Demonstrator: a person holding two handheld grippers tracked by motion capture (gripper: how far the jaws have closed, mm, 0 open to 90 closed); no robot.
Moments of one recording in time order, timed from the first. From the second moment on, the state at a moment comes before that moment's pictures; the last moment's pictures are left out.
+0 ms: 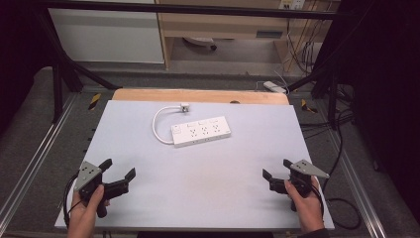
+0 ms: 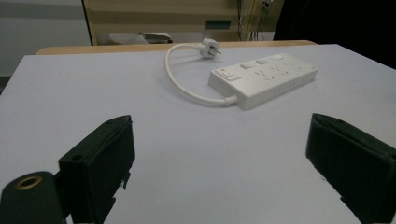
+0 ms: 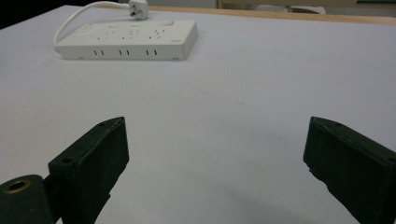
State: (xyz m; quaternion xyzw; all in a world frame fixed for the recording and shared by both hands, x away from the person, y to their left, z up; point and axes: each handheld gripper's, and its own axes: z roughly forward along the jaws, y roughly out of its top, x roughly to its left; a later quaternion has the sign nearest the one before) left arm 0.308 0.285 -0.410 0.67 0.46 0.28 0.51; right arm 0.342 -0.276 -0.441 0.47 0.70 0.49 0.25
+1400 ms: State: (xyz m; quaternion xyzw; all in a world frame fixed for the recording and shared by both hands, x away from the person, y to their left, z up) left arm 0.309 0.280 -0.415 0.68 0.47 0.28 0.49; right arm 0.365 -0.252 -0.409 0.46 0.68 0.52 0.23
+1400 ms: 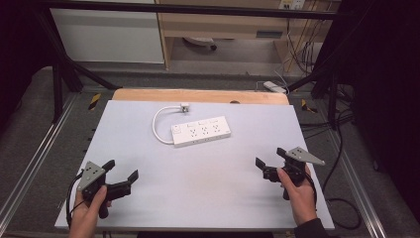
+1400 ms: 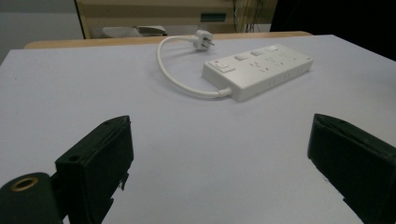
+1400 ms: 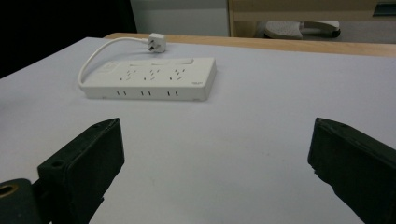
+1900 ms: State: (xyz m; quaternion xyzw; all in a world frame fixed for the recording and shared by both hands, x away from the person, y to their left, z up) left arm 0.310 0.282 -0.414 0.68 0.47 0.28 0.50; right arm 0.380 -0.237 -0.356 0.42 0.68 0.54 0.25
